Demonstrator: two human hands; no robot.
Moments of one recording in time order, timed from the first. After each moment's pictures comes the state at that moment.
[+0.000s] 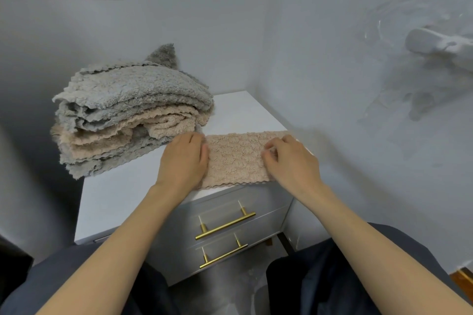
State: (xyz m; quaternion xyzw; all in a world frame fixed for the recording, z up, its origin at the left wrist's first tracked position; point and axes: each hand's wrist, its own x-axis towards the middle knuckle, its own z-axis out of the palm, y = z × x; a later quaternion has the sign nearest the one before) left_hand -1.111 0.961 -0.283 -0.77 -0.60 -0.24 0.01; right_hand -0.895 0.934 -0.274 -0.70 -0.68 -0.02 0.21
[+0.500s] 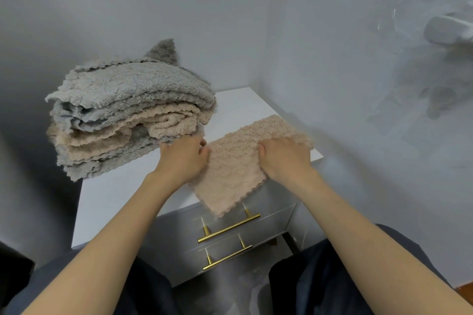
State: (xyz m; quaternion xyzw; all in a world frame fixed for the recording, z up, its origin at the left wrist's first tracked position) left_hand -1.115 0.986 -0.276 -0.75 -0.64 -0.15 -0.08; right_hand -0.917 0.960 -0.266 -0.71 -0.70 -0.02 0.02
